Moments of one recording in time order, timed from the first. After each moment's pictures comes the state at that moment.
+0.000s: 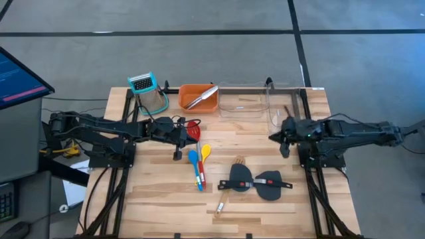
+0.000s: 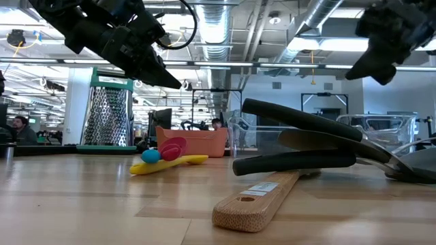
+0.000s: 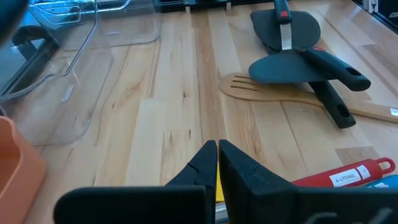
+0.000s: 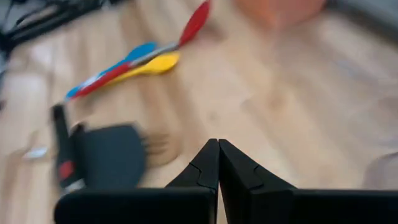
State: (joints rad) left arm 0.11 1.22 0.53 0.21 0.07 0.15; right arm 0.04 0.53 0.51 -0.62 0.20 0.43
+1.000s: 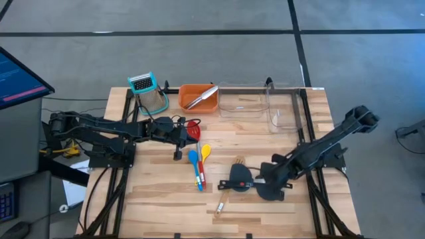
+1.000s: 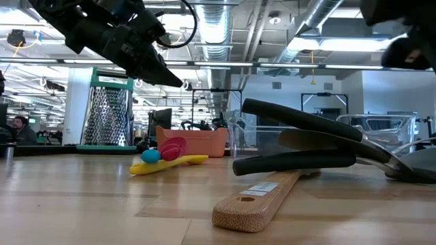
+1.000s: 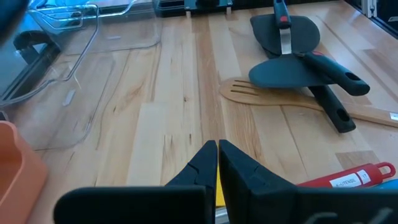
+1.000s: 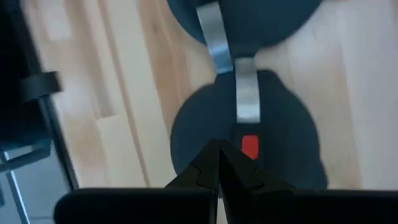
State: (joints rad) left arm 0.11 1.22 0.53 0.23 0.07 0.15; right arm 0.57 1.34 0.93 -0.85 -0.01 0.82
